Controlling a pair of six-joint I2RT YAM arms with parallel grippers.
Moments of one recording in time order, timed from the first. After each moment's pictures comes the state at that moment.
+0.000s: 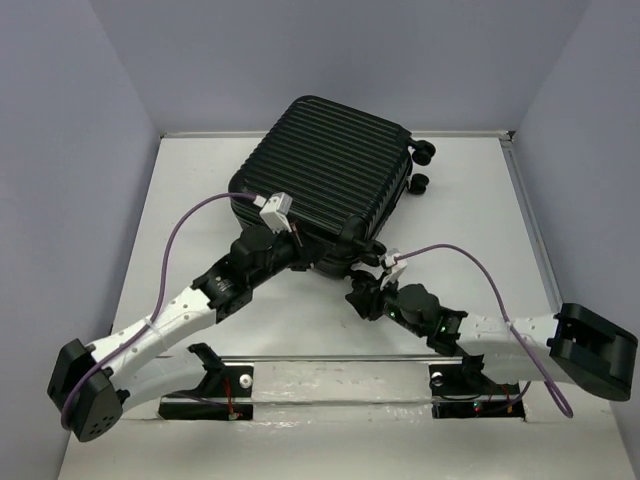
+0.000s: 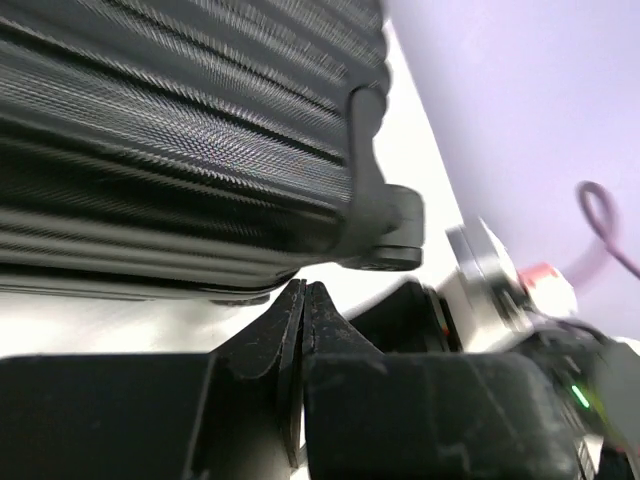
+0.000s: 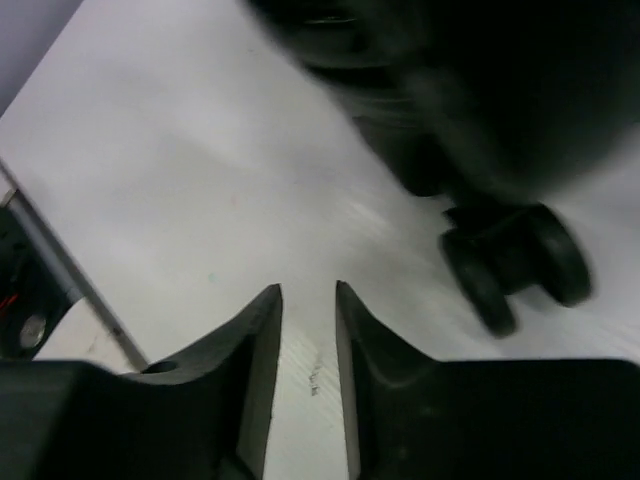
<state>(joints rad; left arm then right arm) -0.78 1.03 0.67 0.08 0.04 -0.78 1.10 1.14 0.25 0.63 0.25 0.52</state>
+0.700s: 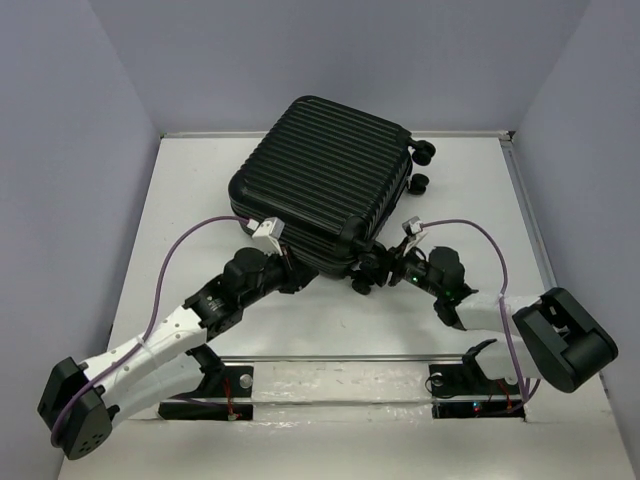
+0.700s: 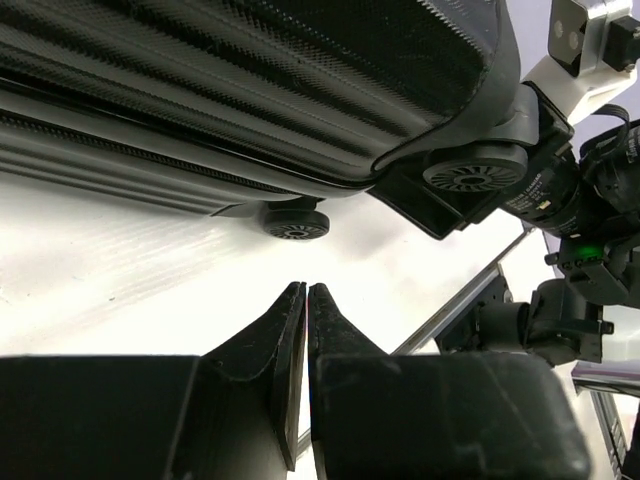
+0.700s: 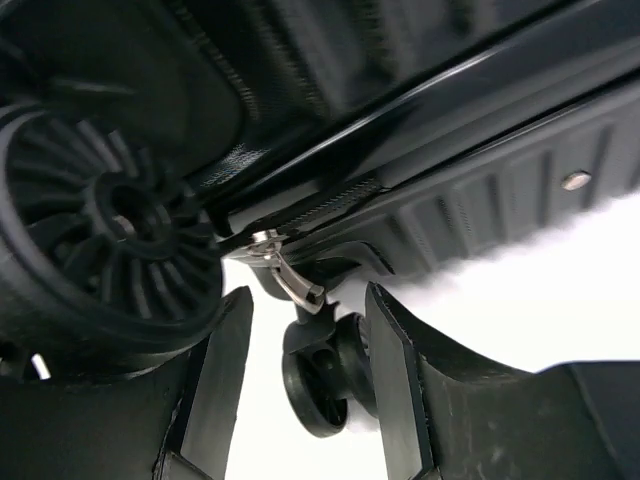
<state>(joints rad) -0.78 0.83 0.48 0.01 0.03 -0.77 0.52 1.30 0.25 0.90 -0.36 0.41</state>
